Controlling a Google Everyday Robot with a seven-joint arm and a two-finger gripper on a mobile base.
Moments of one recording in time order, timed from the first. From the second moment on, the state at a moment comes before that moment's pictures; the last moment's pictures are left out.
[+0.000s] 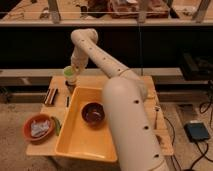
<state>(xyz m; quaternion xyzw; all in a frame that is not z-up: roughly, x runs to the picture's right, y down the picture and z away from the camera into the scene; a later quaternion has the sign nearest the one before) -0.168 -0.115 0.872 -0.12 -0.30 -0.53 0.78</state>
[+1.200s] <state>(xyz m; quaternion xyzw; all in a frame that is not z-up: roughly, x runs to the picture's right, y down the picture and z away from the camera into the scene) -0.187 -0.110 0.868 -0.13 -0.31 -0.55 0.76</state>
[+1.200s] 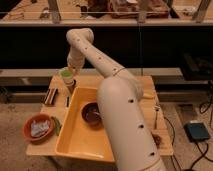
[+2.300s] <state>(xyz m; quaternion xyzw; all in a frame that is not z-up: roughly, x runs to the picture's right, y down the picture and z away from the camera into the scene) -0.178 -0.109 0.883 -0.14 -0.31 -0.54 0.77</state>
